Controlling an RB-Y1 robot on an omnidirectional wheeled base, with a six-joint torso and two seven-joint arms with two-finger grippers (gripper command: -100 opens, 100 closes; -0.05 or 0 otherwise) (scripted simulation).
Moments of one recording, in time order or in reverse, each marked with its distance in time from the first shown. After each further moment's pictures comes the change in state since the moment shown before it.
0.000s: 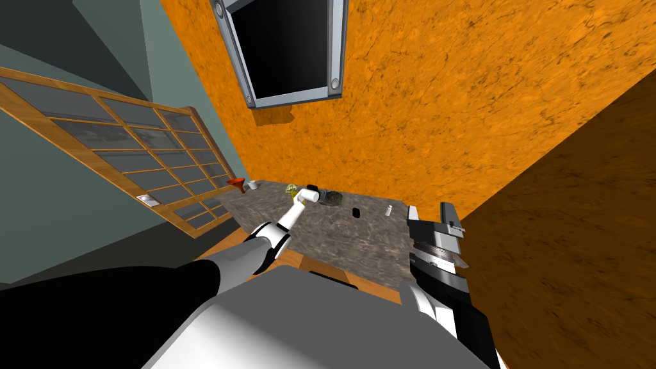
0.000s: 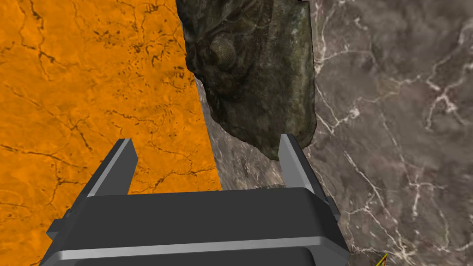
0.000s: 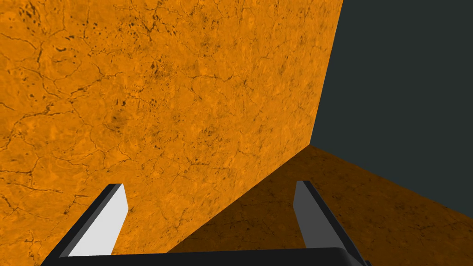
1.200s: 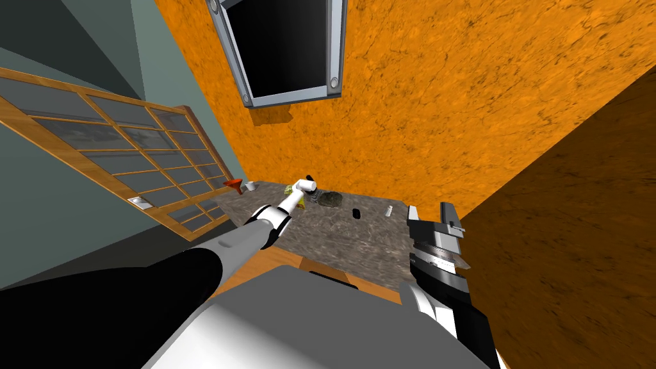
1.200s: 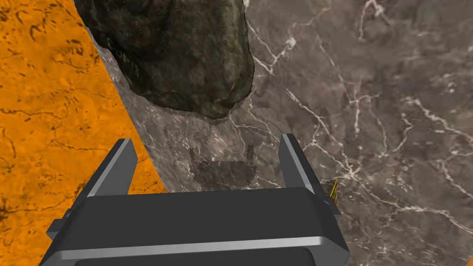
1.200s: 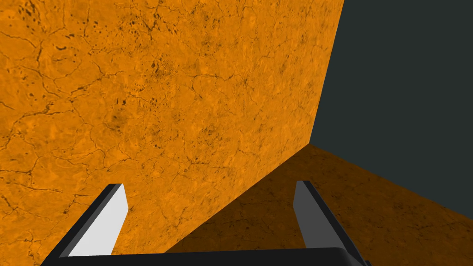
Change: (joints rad) left arm -0.239 0.110 -0.008 0.301 0.087 0.326 -0.014; right arm 0.000 0.000 0.000 0.000 0.000 0.000 0.000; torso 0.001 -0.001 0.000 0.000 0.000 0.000
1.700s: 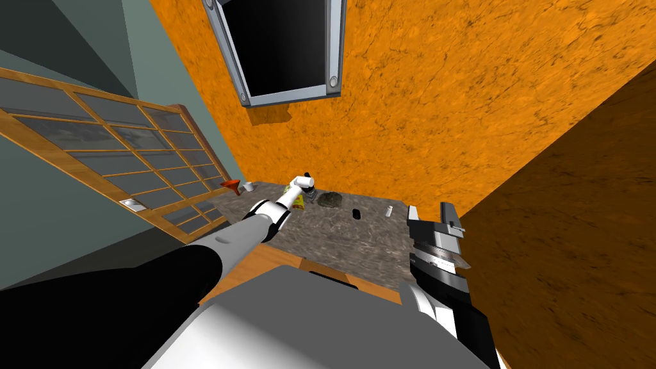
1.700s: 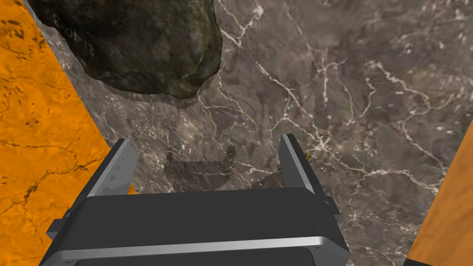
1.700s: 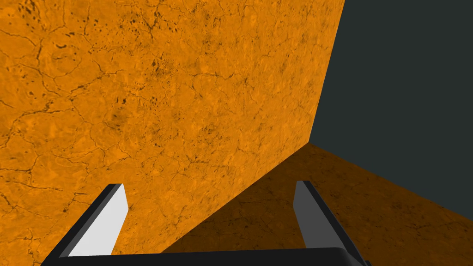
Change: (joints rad) left arm -0.072 0.048 -0.002 0.099 0.029 0.135 0.004; right arm 0.000 0.000 0.000 0.000 0.000 0.000 0.000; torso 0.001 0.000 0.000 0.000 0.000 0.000
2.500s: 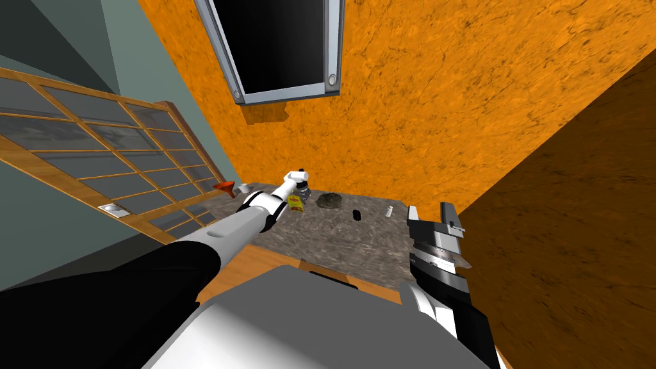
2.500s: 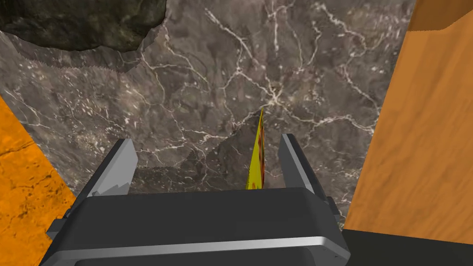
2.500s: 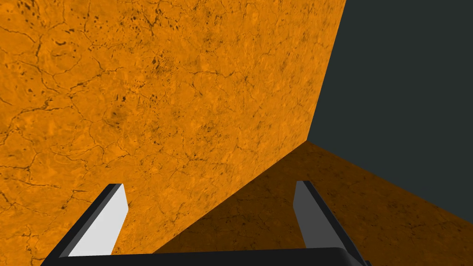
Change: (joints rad) left arm -0.110 0.096 0.000 0.175 0.051 0.207 0.000; right arm 0.000 0.000 0.000 0.000 0.000 0.000 0.000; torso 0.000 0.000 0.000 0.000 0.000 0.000
